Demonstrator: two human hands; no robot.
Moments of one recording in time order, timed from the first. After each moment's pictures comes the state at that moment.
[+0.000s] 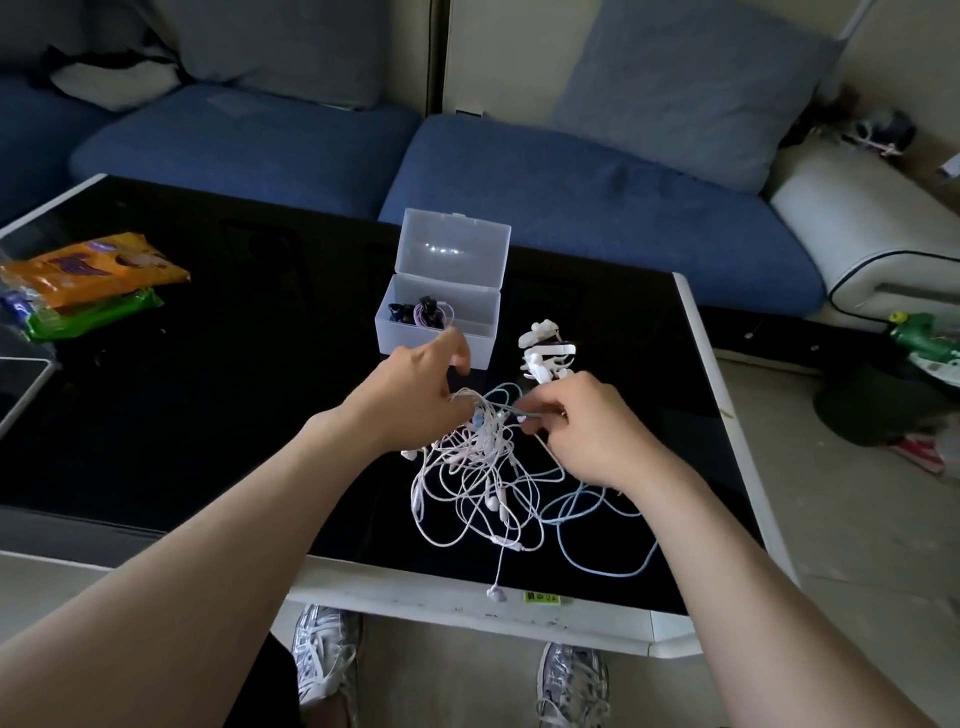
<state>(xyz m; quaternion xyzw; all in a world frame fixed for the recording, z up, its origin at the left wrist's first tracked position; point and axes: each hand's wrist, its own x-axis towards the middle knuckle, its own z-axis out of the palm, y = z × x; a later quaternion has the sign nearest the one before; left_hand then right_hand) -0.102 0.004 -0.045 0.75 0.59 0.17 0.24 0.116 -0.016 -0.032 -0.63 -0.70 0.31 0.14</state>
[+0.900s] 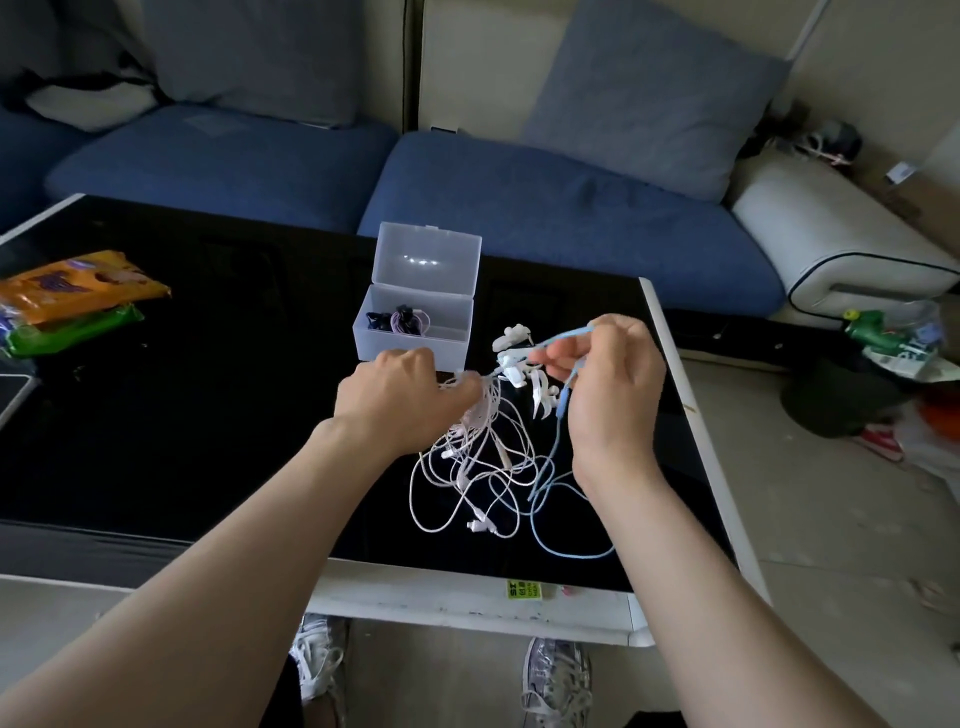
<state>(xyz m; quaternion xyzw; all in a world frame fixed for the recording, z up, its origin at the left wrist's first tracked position) -0.071 -0.016 -0.026 0.69 0.71 0.12 0.12 0.102 -0.050 0.013 -0.55 -0.41 0.36 0.64</state>
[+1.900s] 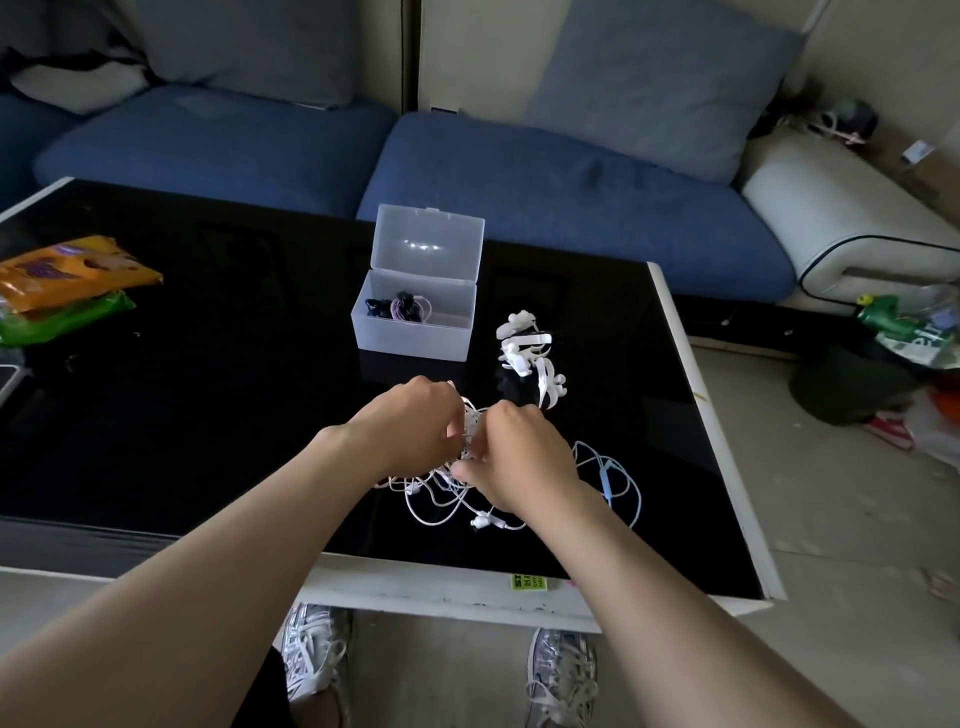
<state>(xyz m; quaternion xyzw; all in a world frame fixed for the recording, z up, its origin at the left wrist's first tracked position) -0.080 -0.007 -0.068 0.81 0.55 0.01 0.20 0.075 -0.042 -0.068 -0.66 -0.72 0.20 0.09</state>
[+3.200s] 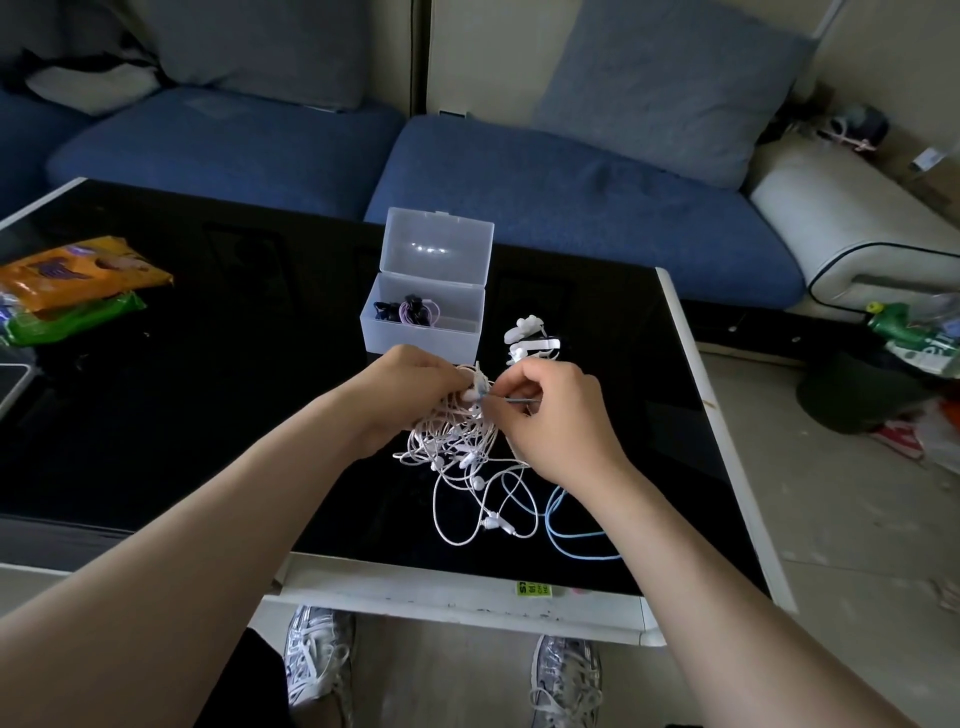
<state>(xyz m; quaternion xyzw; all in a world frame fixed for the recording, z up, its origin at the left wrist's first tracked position) -0.088 0.000 -0.038 0.51 0.58 0.29 0.57 0.103 -0.026 -0.049 -0.57 -0.70 0.25 0.34</state>
